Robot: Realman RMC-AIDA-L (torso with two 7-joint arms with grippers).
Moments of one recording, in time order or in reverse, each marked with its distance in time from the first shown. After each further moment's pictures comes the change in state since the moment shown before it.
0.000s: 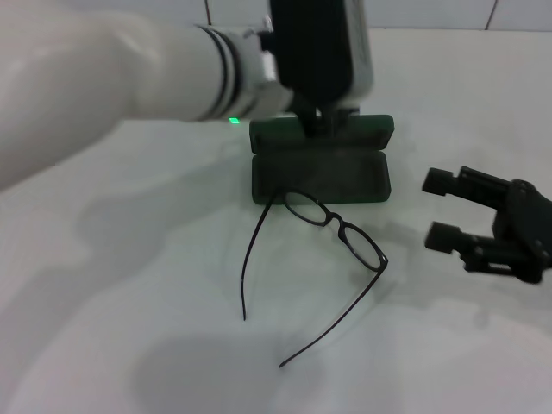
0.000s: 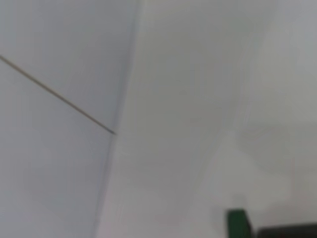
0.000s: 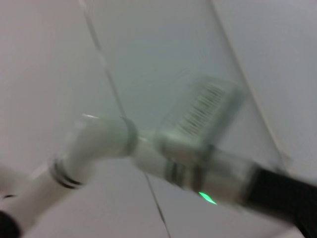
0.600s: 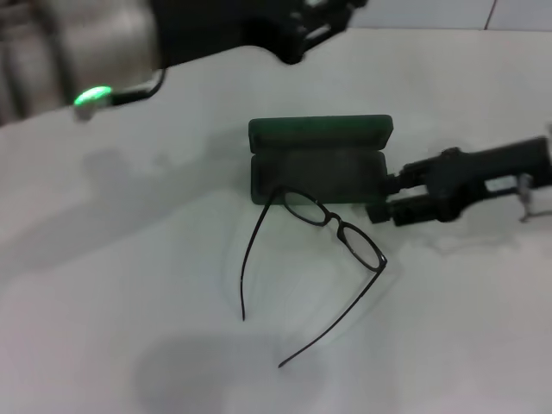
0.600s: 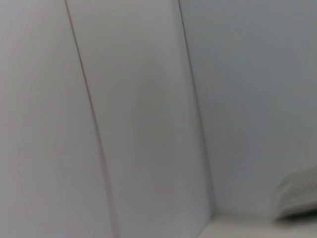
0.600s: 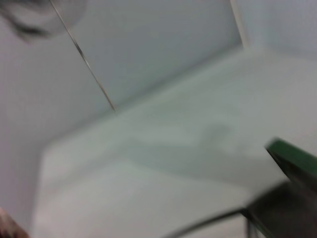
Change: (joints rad) left arm 0.424 0.007 -0.332 0.262 -1.015 0.127 0.338; right arm 0.190 -0.039 0.003 -0.490 -0.619 0.442 0.750
